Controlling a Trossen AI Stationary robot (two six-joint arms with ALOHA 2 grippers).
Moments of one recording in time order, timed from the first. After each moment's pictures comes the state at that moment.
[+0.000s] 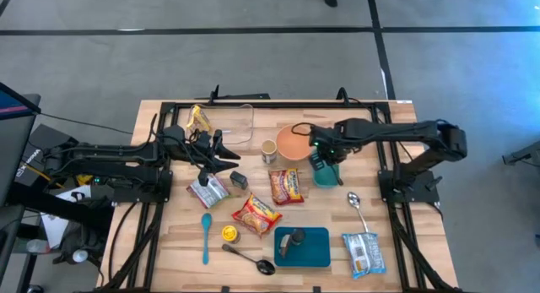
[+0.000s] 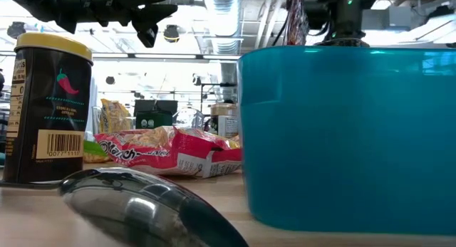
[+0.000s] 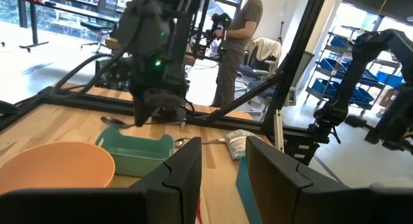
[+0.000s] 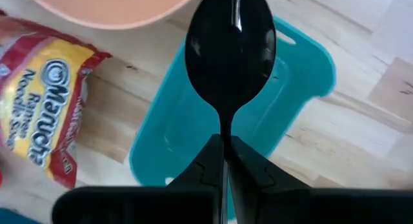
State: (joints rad) left arm 0.19 0.90 0.44 0.45 0.34 -0.21; right arm -0.21 1.49 1.11 -1.06 0.05 0.89
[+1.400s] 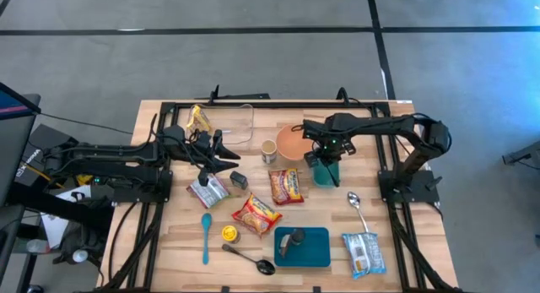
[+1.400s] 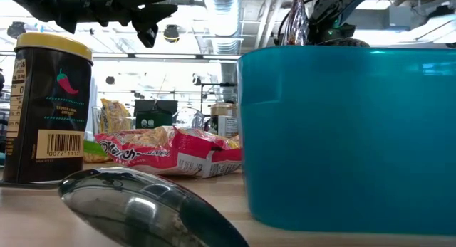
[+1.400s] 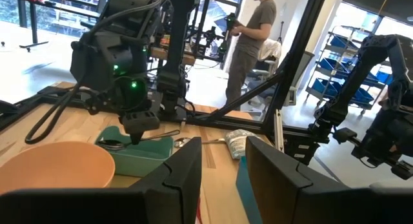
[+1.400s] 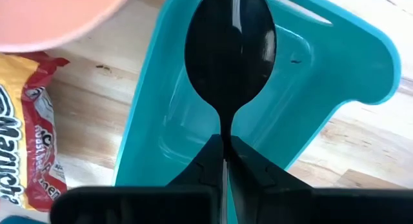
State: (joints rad) left arm 0.20 0.90 0.44 0.45 0.34 -0.21; right arm -0.34 1.66 1.11 -1.03 -0.15 0.87
